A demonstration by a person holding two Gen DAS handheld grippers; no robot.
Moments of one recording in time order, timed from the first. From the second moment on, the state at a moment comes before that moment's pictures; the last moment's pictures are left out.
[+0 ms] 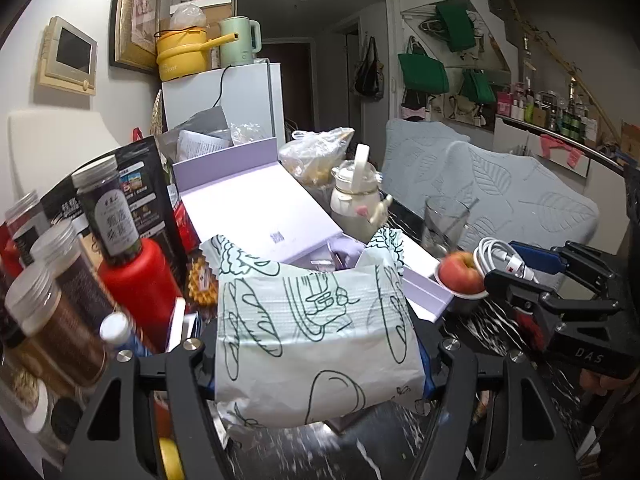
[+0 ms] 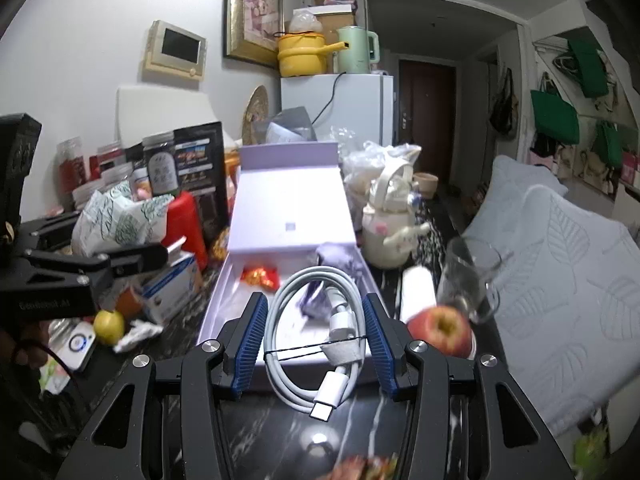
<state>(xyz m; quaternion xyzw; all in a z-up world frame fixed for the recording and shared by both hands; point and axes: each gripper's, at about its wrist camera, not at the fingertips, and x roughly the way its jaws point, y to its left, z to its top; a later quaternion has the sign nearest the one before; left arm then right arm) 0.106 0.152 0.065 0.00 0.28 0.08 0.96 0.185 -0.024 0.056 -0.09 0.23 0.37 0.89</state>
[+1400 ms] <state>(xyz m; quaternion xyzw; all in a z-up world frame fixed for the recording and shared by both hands) 0.267 0.233 -0.041 -0.04 0.38 0.16 0.91 0.311 0.070 0.009 -0.14 0.27 0.37 0.88</state>
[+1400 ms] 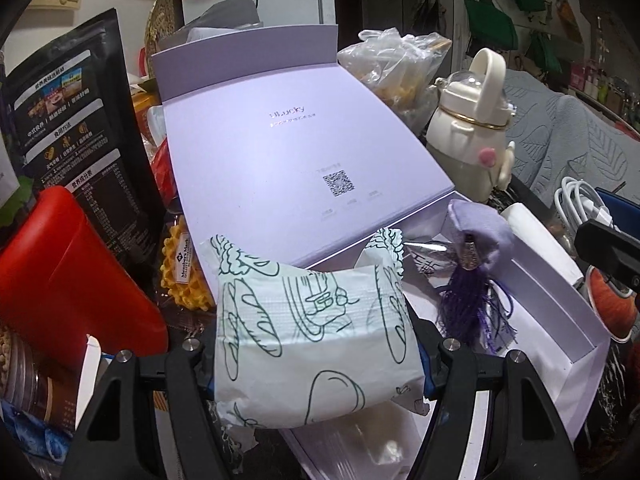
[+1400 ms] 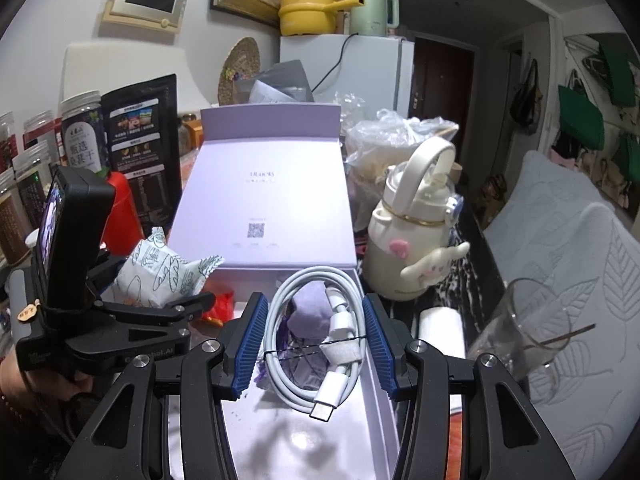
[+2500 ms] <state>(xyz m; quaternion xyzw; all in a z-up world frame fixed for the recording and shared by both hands) 0.286 0.236 -0.057 -0.03 0.42 0.18 0.89 0.369 0.098 -0.049 -0.15 0.37 0.35 0.85</state>
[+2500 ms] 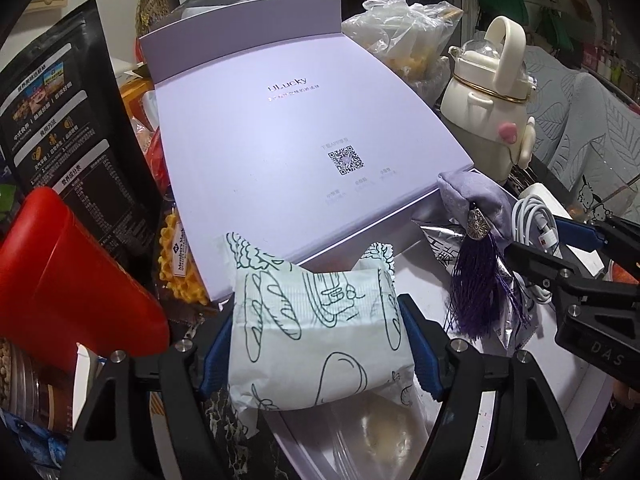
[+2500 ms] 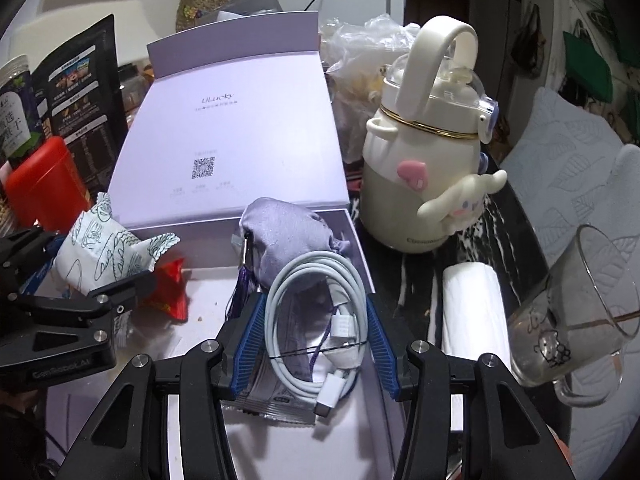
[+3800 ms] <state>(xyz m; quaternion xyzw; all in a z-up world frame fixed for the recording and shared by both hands) 0.248 0.200 0.030 0.00 0.35 0.18 0.92 0.324 0.059 0.044 -0.15 0.29 0.32 0.89</state>
